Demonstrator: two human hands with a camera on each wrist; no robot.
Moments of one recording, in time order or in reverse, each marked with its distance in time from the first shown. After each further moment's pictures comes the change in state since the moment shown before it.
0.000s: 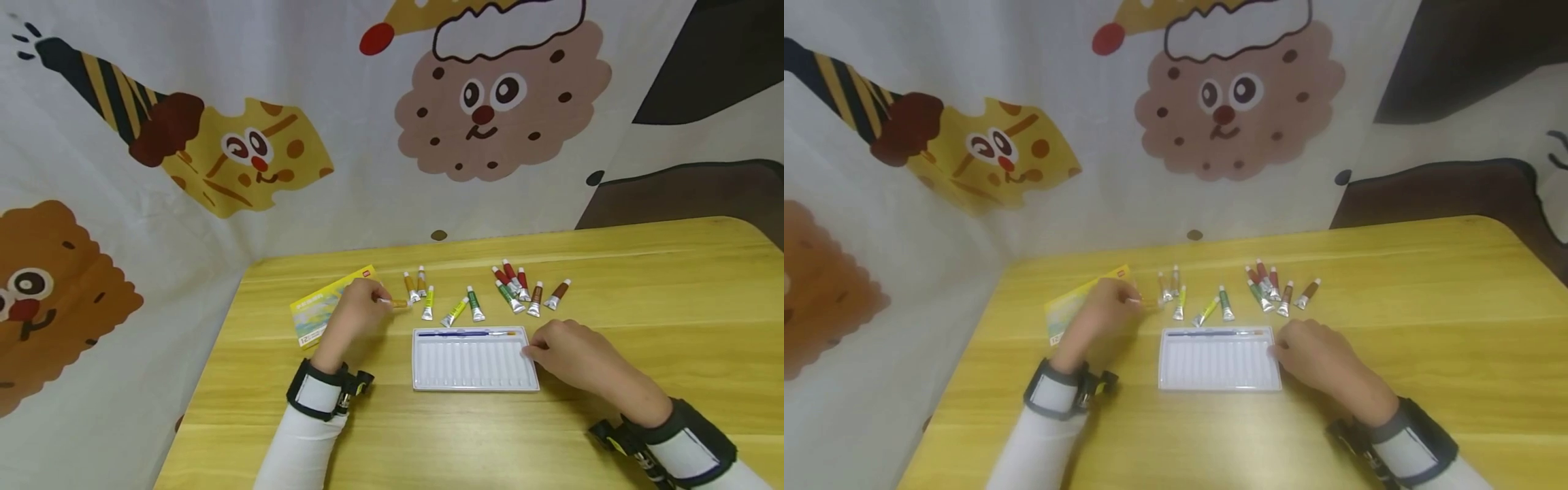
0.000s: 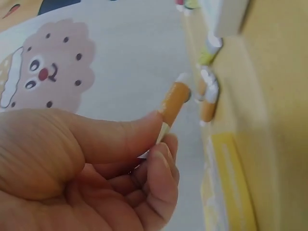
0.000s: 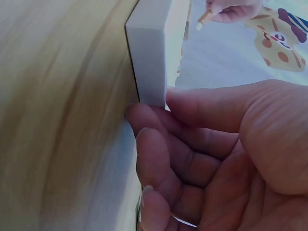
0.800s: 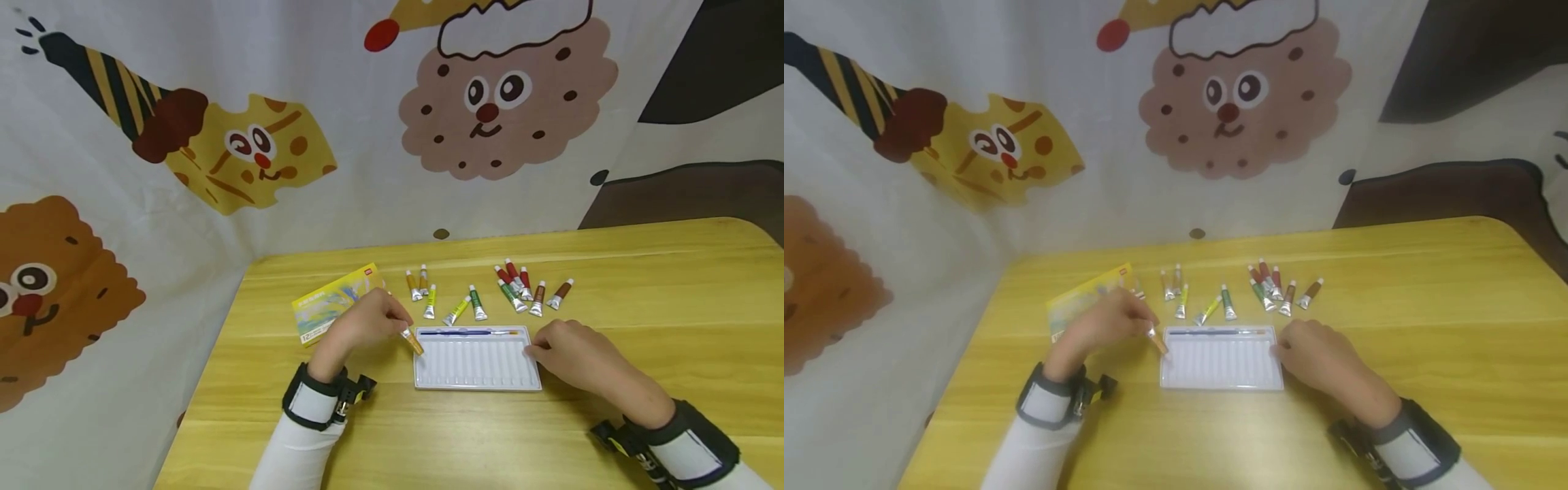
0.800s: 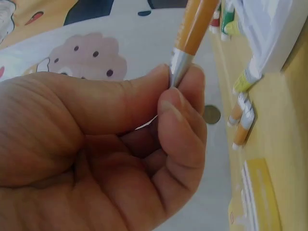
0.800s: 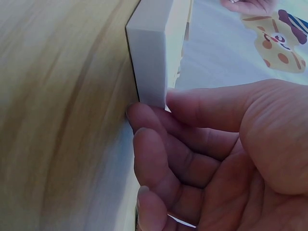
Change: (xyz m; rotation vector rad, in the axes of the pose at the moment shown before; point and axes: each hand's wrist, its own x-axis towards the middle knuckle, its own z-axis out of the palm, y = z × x) left_hand -0.022 0.022 -0.012 -0.036 -0.317 0.144; right_hand 0.000 -0.002 0.001 0.003 -0.017 0.035
